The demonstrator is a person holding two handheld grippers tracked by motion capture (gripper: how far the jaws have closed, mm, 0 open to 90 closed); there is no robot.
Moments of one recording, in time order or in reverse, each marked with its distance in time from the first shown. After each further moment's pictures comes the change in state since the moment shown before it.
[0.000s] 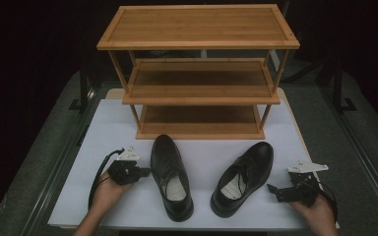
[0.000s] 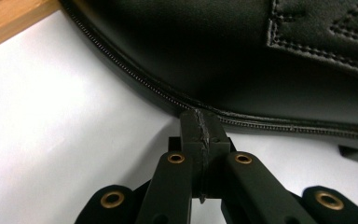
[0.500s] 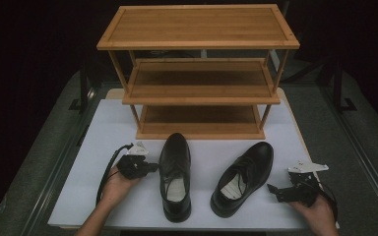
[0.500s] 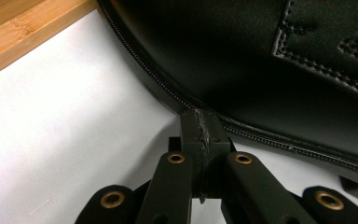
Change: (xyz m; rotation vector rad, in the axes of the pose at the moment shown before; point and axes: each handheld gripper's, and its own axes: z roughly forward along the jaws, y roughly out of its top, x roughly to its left) left arm 0.001 0.017 0.016 0.005 -0.007 0.028; right arm 0.000 0.000 0.000 -0.003 0.001 0.002
